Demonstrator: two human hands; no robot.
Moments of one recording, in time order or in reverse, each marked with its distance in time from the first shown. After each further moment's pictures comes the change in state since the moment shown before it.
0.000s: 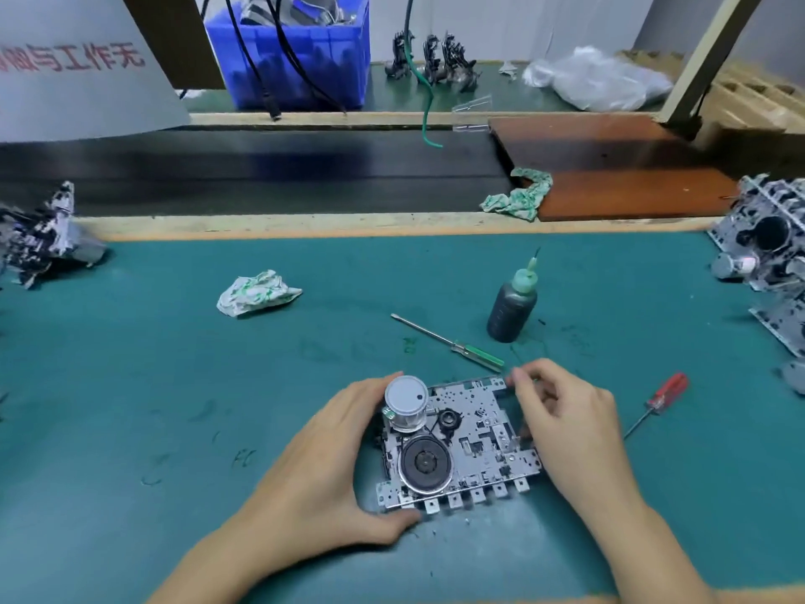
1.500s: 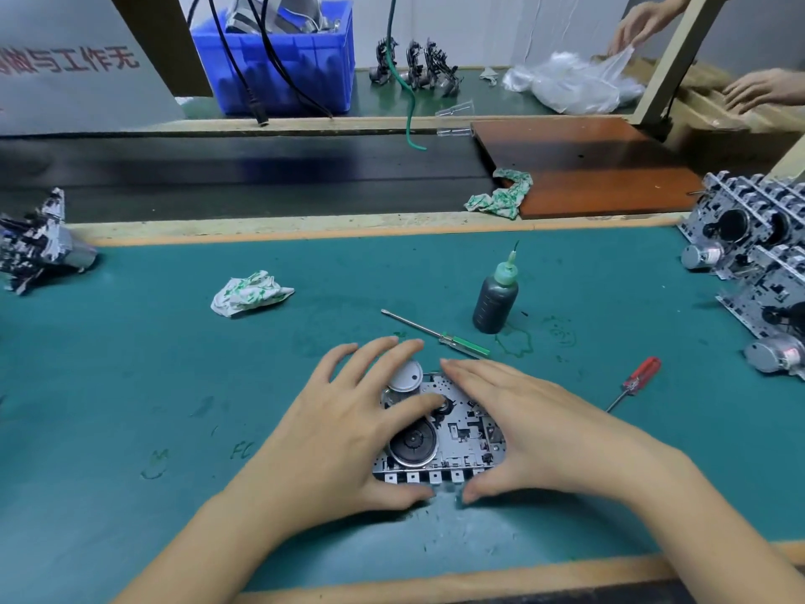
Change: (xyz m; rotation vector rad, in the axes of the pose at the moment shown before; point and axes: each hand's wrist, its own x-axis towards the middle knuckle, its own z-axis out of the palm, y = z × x) left_hand 0.019 0.025 -0.015 0.654 -0.069 0.258; right_hand 0.007 -0.029 -0.027 -0.518 -0.763 -0.482
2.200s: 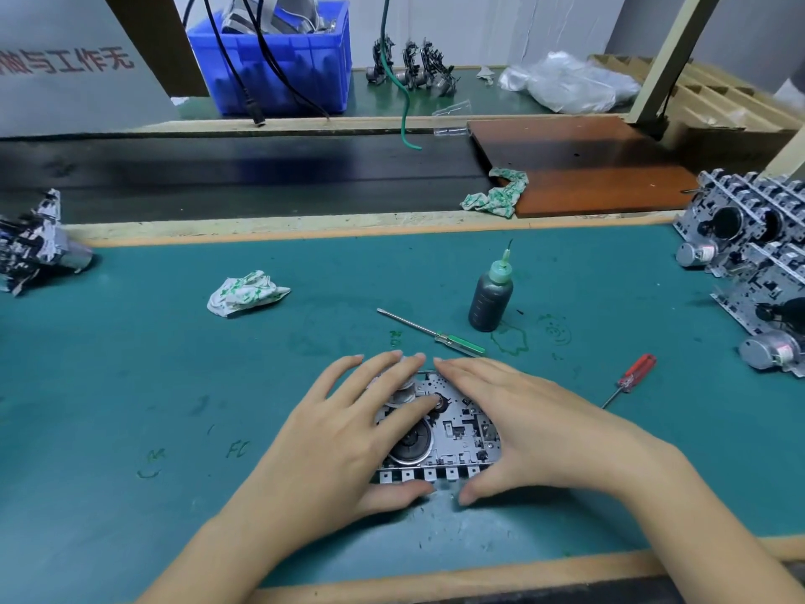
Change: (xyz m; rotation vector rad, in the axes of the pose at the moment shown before) left_hand -0.008 0.007 0.010 0.046 0.084 0.022; right_hand 0.001 0.000 0.000 0.004 -0.014 -0.003
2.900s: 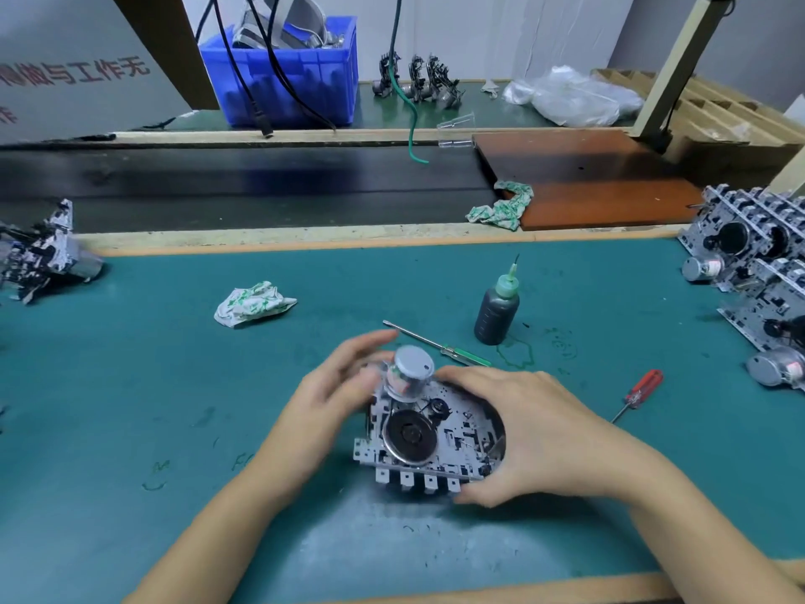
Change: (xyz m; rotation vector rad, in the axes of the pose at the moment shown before) left_hand 0.012 -0.021 0.003 -1.503 0.184 -0.600; right_hand 0.002 -0.006 -0.011 0.128 0.169 0.003
